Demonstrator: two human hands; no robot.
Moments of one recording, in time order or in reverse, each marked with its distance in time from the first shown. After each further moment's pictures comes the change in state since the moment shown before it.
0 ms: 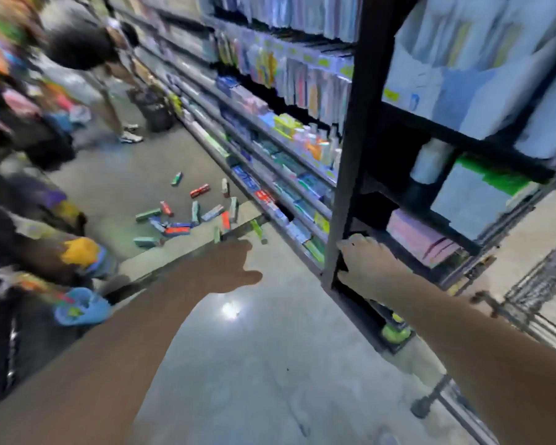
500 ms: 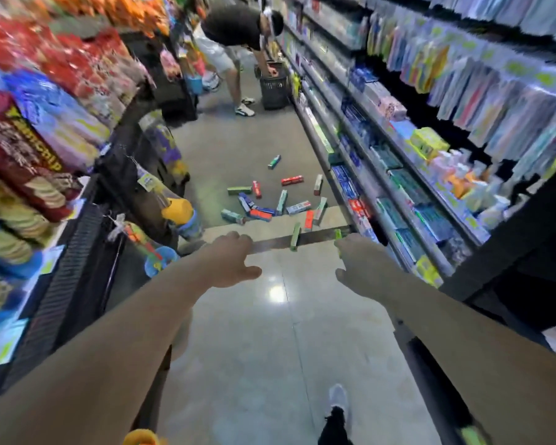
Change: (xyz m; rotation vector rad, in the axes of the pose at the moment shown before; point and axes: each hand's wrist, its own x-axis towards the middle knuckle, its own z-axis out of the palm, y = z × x) left_hand 0.028 -0.210 -0.019 -0.115 0.056 -0.428; right_hand 0.216 -0.182 -0.001 -0.014 0.026 -0.444
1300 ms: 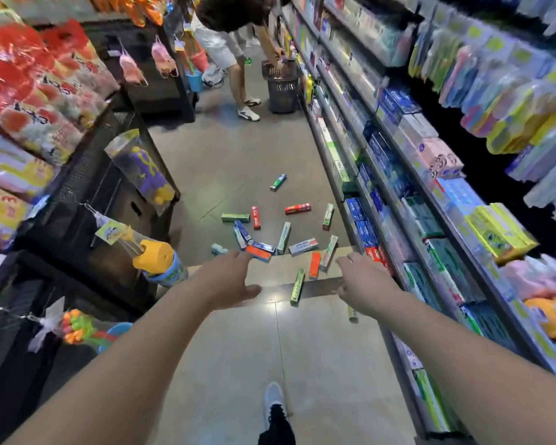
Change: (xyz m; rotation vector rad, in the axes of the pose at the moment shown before) left_hand 0.376 -0.066 -0.121 -0.074 -0.021 -0.035; right_hand 0.417 0.095 -0.016 -0.048 -0.130 -0.010
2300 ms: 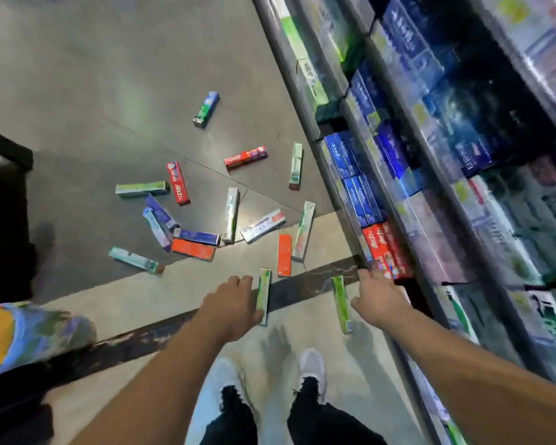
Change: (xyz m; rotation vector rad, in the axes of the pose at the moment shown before) left_hand 0.580 0.002 0.217 -0.078 -0.385 0.062; right_hand 0.442 0.219 0.292 0.204 -0.476 0.480
